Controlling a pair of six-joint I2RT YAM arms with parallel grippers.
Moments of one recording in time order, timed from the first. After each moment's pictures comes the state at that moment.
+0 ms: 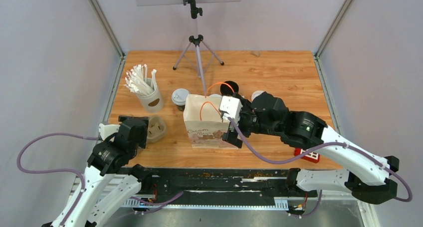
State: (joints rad) left arm -0.51 0.53 0.86 -1.14 -0.59 -1.71; right arm 1.12 1.10 1.37 -0.78 -0.03 -0.33
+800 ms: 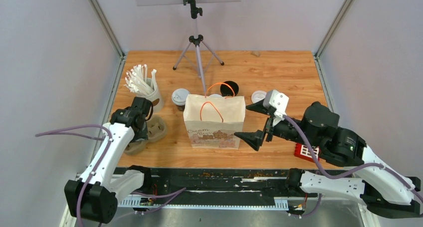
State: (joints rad) left arm -0.17 0.98 0.87 -1.22 -0.53 -2.01; right arm 1.12 0.77 1.26 -0.59 -0.03 -0.11
